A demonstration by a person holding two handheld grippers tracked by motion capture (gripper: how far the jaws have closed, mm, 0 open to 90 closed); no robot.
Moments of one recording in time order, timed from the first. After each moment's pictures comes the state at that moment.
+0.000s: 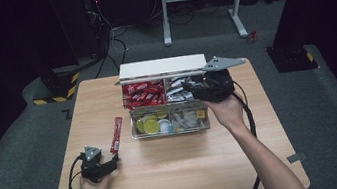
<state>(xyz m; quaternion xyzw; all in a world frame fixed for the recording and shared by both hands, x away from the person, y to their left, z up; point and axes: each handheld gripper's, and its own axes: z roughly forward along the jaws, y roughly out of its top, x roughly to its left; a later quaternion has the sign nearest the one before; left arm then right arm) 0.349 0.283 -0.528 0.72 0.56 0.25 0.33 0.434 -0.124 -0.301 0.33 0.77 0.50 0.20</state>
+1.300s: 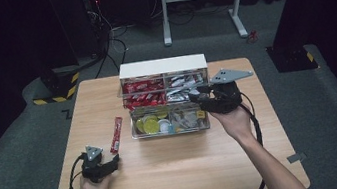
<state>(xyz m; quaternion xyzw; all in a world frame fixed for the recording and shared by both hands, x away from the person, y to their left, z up) 0.349 0.281 -0.528 0.72 0.56 0.24 0.32 0.414 -0.141 -0.322 0.33 0.78 0.49 0.19</state>
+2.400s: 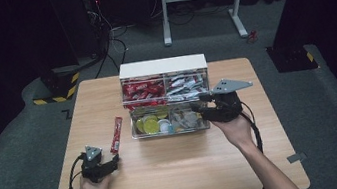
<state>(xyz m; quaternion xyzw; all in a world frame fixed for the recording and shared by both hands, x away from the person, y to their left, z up) 0.350 0.282 -0.529 0.72 0.56 0.25 0.33 0.408 -0.145 -0.349 0.33 0.79 0.49 0.18</state>
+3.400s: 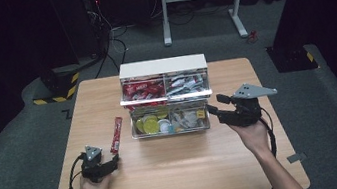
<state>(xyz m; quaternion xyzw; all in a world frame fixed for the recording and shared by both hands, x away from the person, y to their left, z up) 0.350 0.282 -0.528 0.72 0.56 0.25 0.33 0.393 -0.192 -0.359 0.35 0.76 0.51 0.19</state>
